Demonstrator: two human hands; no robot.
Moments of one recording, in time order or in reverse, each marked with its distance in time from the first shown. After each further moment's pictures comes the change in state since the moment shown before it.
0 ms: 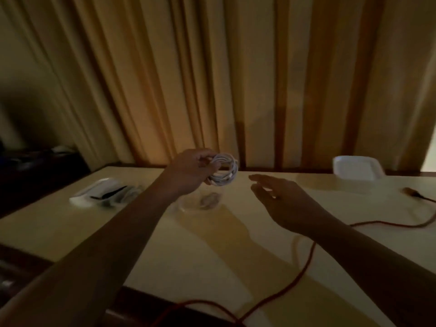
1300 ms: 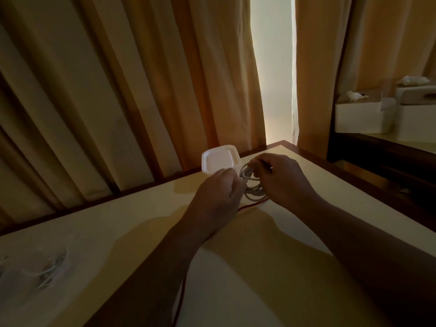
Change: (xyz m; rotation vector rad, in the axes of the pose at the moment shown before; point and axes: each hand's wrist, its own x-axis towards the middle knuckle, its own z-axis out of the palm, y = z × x) left_hand 0.036 0.136 0.278 0.091 -0.295 0.445; right_hand -0.072 0.156 -0.141 -0.129 0.625 0.376
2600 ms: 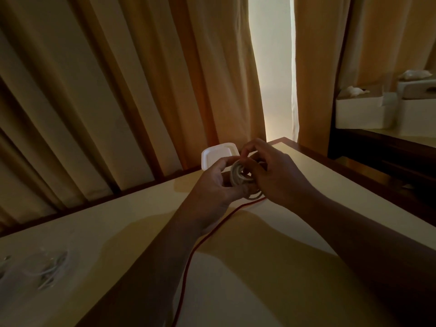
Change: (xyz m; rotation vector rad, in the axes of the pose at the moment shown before) left_hand -0.001 0.000 -0.008 -0.861 -0.141 -0.218; right_hand -0.002 -0.013 -0.005 0.203 -0.107 -0.183
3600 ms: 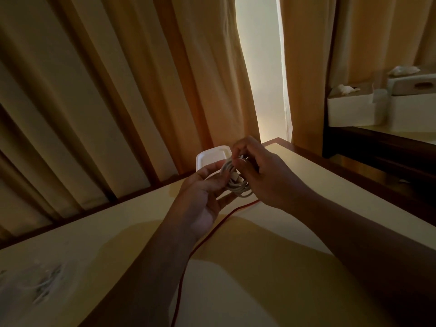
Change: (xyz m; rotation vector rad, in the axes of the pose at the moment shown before) left_hand -0.002 0.013 0.000 -0.587 0.120 -0.229; right_hand -0.003 -0.006 -0.006 0.055 -0.060 -0.122
